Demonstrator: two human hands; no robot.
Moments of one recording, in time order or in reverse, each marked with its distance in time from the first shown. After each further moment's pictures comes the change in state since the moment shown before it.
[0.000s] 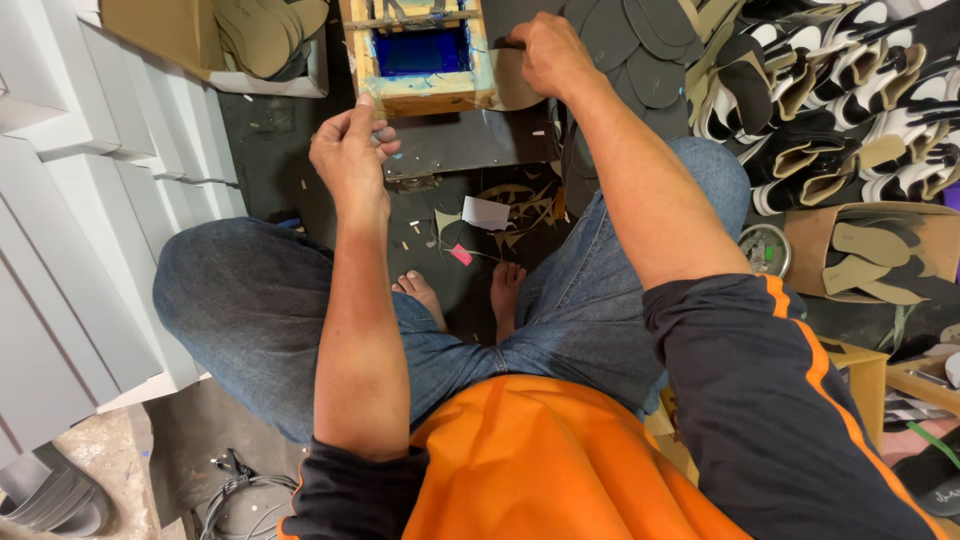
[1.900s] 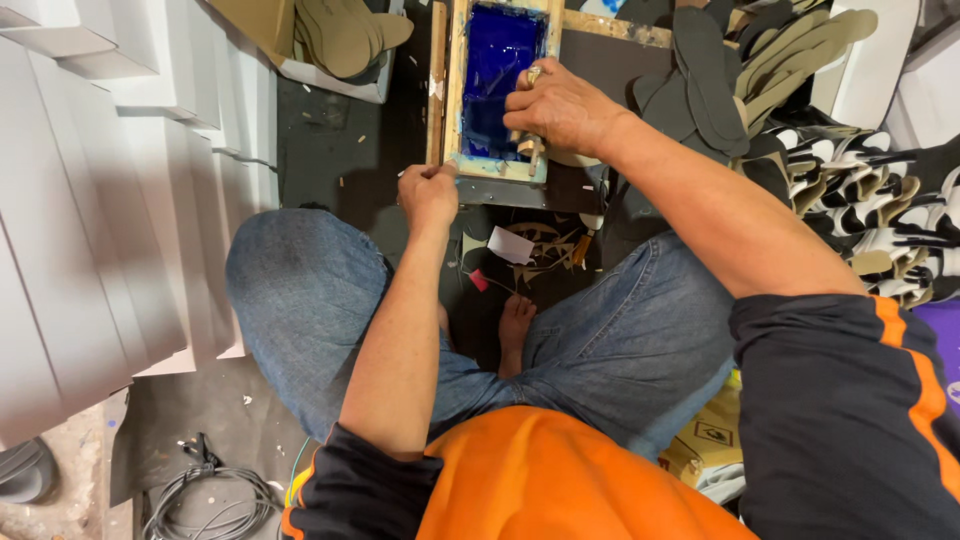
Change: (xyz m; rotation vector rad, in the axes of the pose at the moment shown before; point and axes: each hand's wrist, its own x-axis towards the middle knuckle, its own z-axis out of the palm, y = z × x) left_hand 0.029 -0.060 -0.019 0.553 0.119 -0.202; right_hand 0.012 -0.078 -0.021 -0.592 0.034 -1.153
